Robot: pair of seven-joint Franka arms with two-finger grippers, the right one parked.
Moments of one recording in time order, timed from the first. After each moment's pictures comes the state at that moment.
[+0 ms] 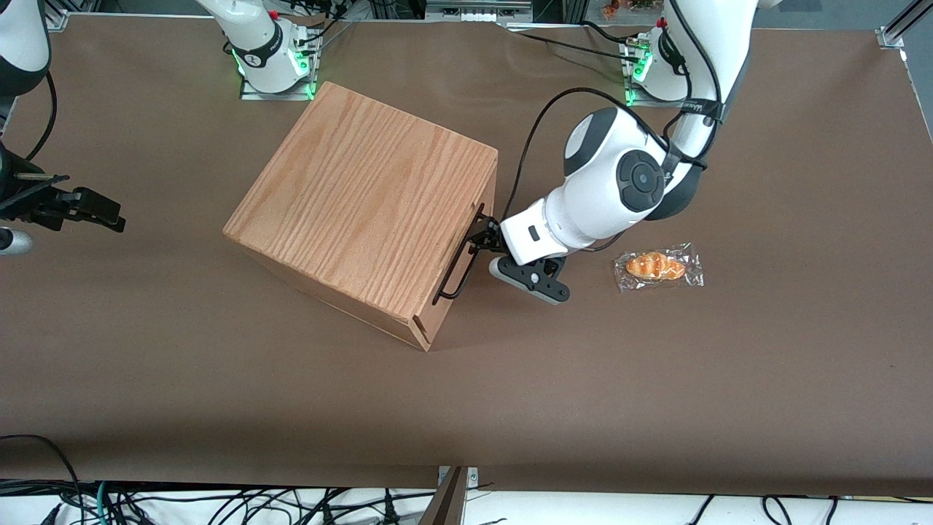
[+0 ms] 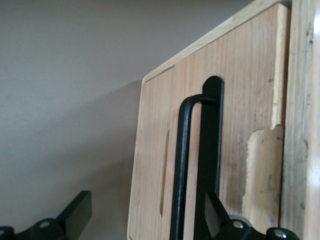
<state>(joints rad) -0.48 0.56 -0.09 -1.42 -0.44 2.17 -0.05</state>
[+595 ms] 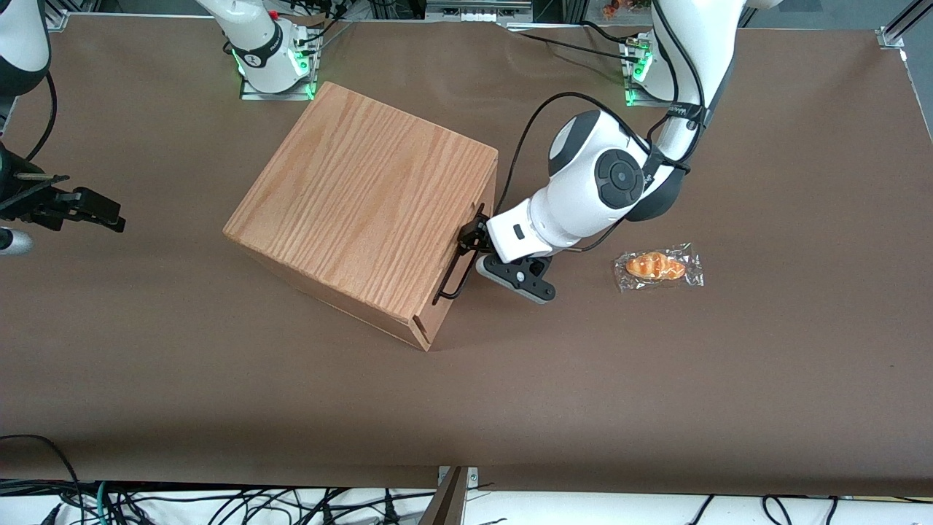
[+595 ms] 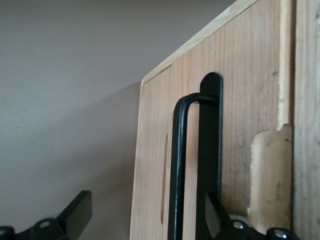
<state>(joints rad) -0.50 0.57 -0.09 -1.42 -0.40 2.20 -0.05</state>
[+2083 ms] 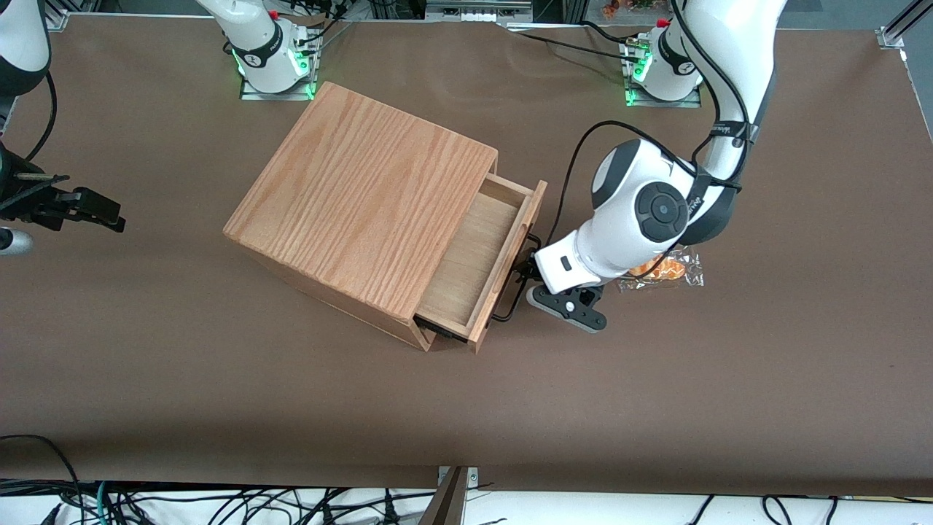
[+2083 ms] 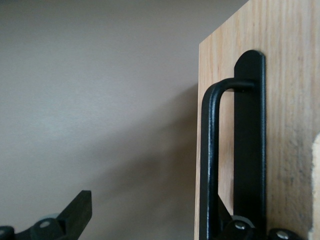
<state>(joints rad) -0.38 0.59 -0.08 -1.41 -0.24 2.12 0.02</state>
